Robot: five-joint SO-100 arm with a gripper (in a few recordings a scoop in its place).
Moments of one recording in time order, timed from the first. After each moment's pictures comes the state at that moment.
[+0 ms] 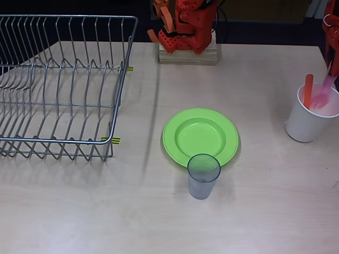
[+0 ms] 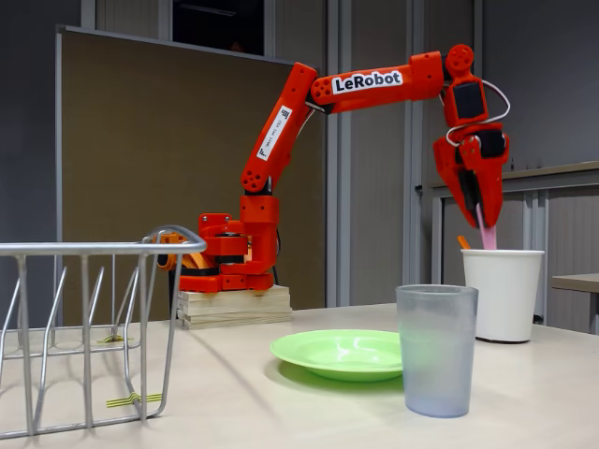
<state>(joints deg) -60.6 67.3 55.8 90.4 50.7</state>
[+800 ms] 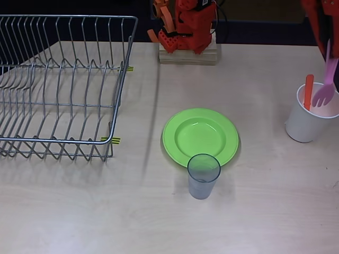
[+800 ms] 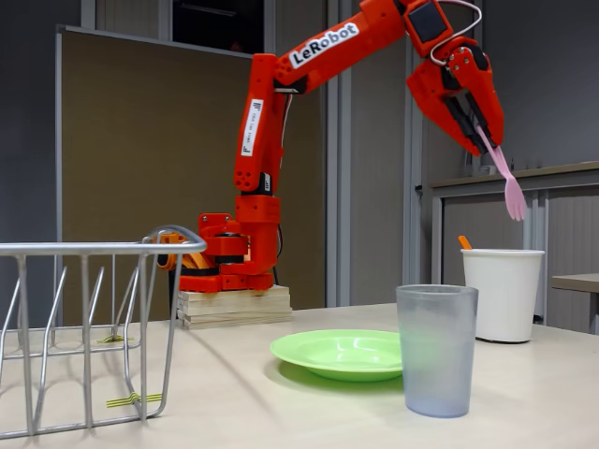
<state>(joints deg) -46.2 87.0 63.4 89.4 11.5</state>
